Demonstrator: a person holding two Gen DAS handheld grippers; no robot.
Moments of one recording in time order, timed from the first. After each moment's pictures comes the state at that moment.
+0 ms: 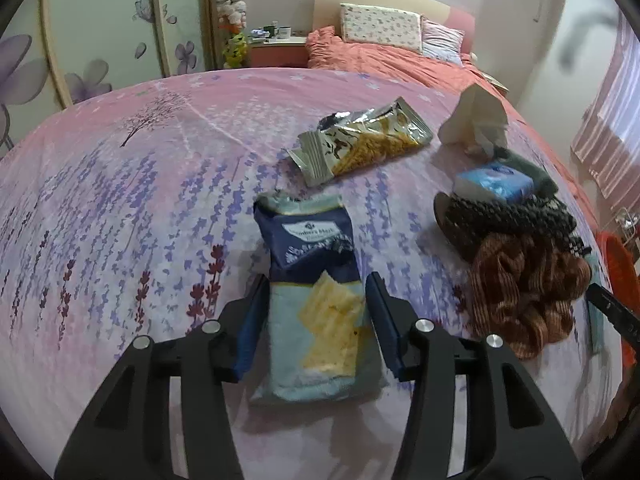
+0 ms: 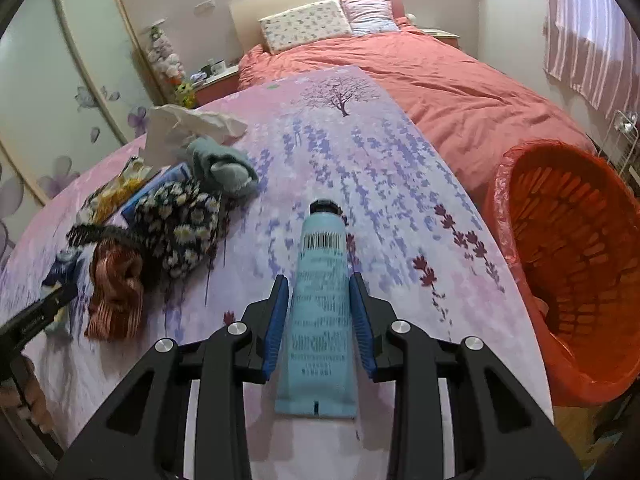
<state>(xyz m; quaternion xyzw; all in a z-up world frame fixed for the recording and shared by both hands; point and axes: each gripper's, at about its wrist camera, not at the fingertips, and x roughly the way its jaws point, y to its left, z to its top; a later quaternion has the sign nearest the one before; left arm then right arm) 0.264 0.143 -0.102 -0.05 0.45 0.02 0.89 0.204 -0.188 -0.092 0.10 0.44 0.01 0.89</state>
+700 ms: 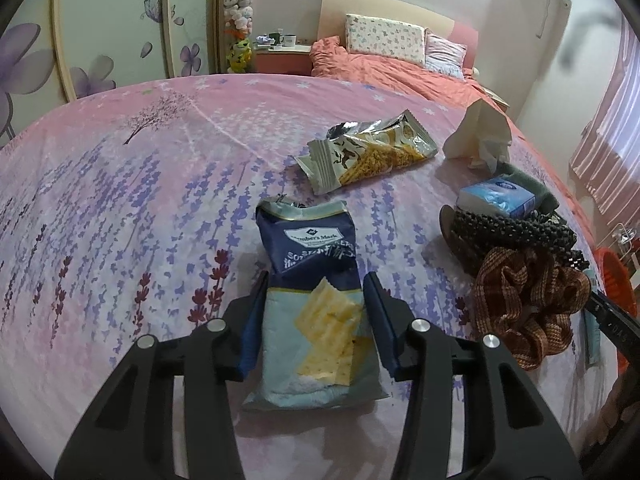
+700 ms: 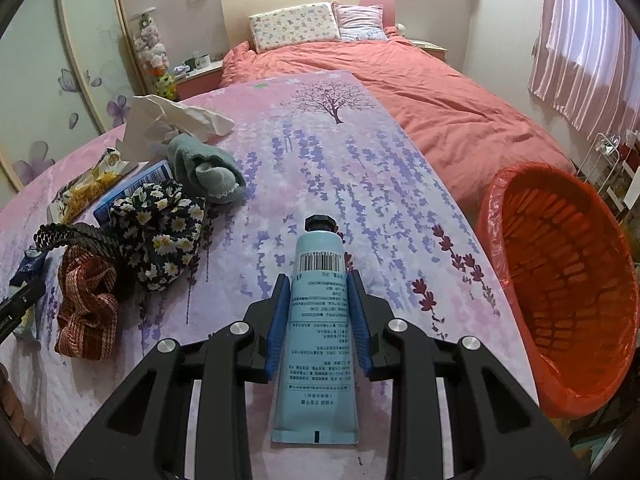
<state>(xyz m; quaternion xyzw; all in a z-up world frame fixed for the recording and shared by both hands) 0.259 0.151 -0.106 -0.07 0.43 0.02 0.90 0.213 -0.177 -0.097 0.05 0.44 -0.03 0.90</state>
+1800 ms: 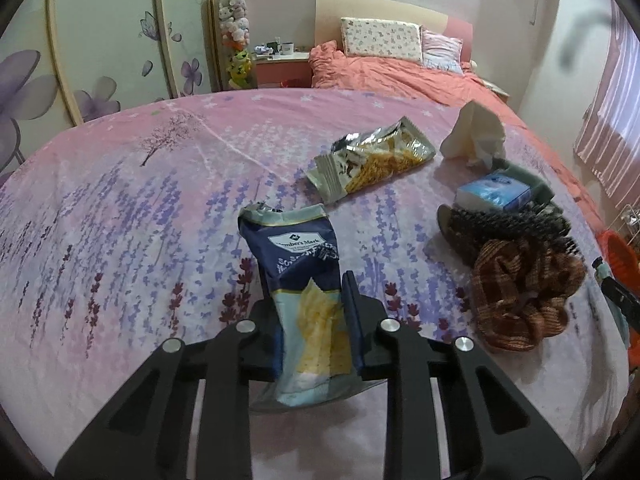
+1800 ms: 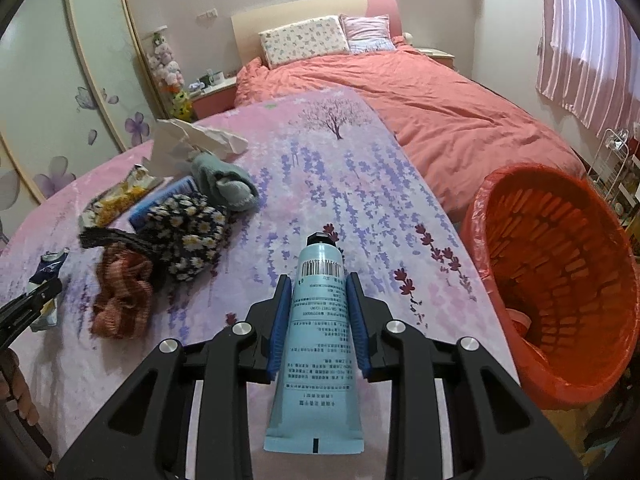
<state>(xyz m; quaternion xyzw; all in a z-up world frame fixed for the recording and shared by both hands) 0.245 0.150 -0.079 -0.03 0.42 0.02 0.91 0.186 -0.188 -0.076 0.08 0.41 0.00 0.91</state>
